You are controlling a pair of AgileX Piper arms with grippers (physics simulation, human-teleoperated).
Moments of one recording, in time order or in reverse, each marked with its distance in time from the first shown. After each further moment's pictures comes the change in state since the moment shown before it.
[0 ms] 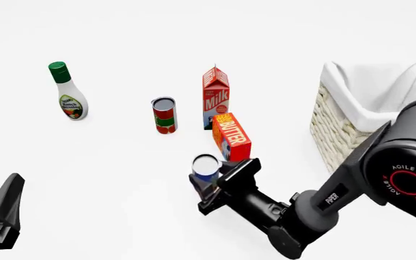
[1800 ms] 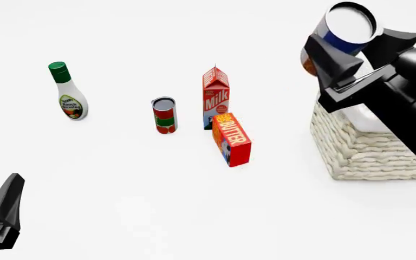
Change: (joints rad) left arm 0.000 0.000 0.000 0.000 0.000; right arm -0.286 -1.154 0.022 0.676 -0.177
